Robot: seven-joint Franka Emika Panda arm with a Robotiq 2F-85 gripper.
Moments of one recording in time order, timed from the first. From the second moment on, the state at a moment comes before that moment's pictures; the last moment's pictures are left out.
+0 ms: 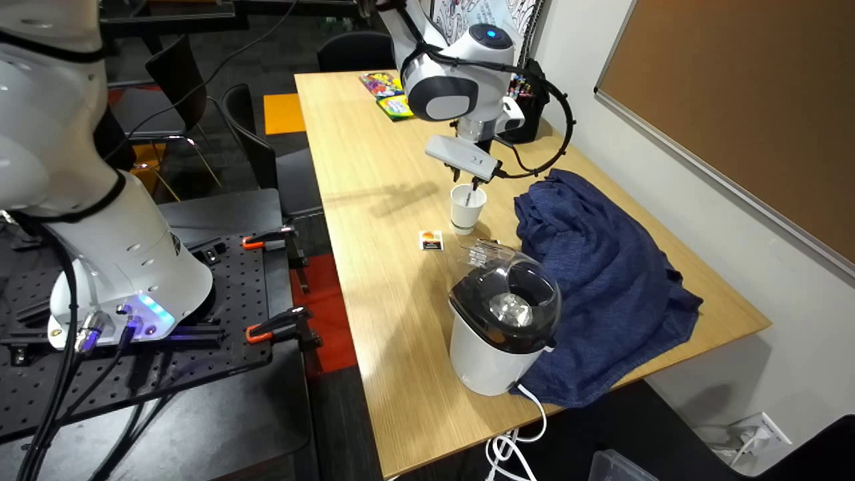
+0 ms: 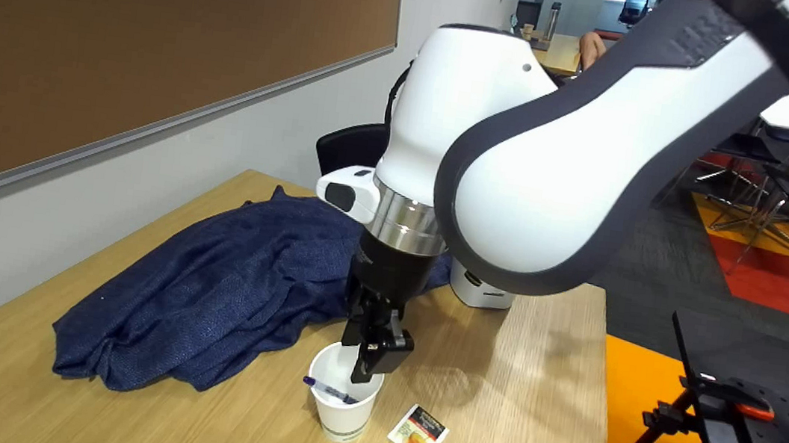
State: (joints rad) arm -0.04 0.48 0.15 -2.11 0.27 2.76 -0.86
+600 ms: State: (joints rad) arm -0.04 0.53 0.16 -2.07 0.20 2.76 -0.80
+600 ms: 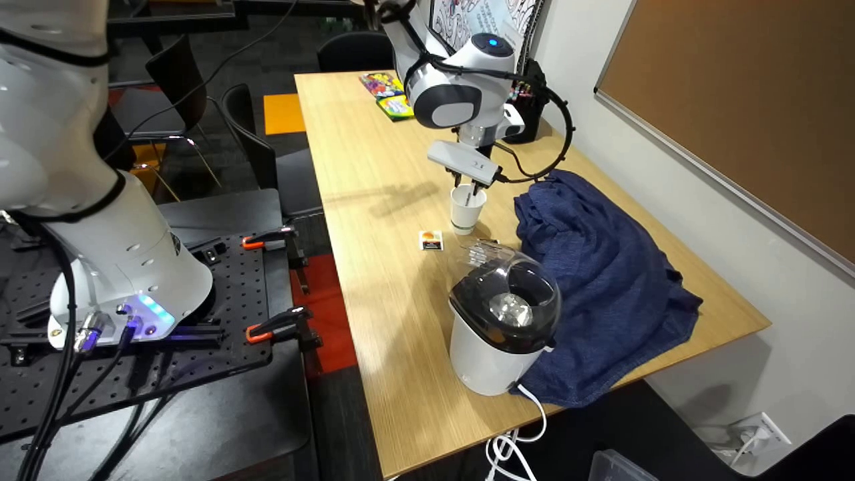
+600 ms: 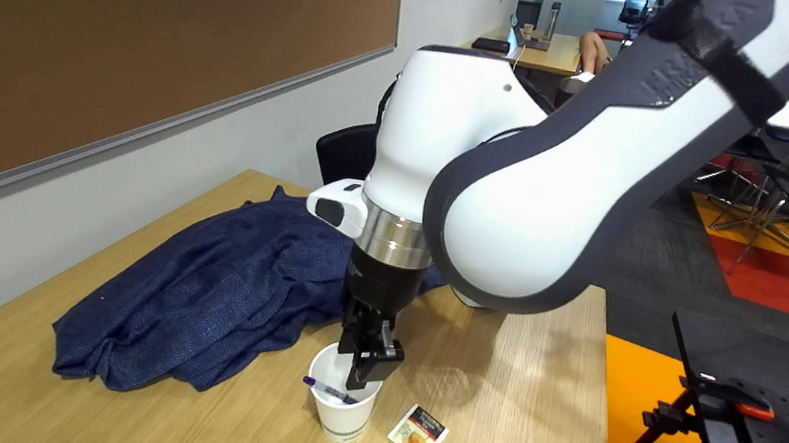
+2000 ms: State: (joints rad) arm -0.05 0.65 0.17 -1.95 0.12 2.75 -0.74
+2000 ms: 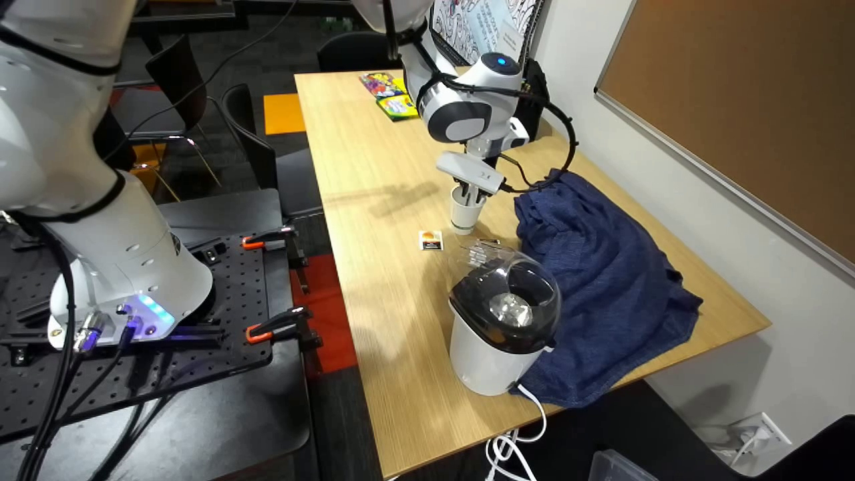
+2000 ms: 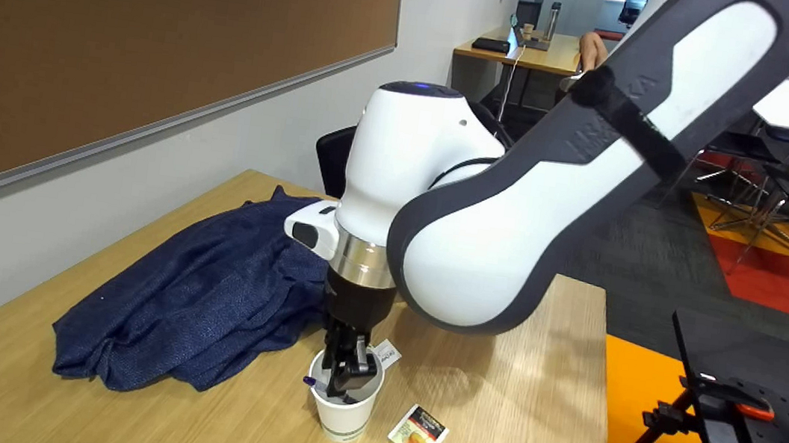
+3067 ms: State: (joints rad) arm -0.11 0.69 0.24 -1.93 0.12 2.75 -0.74
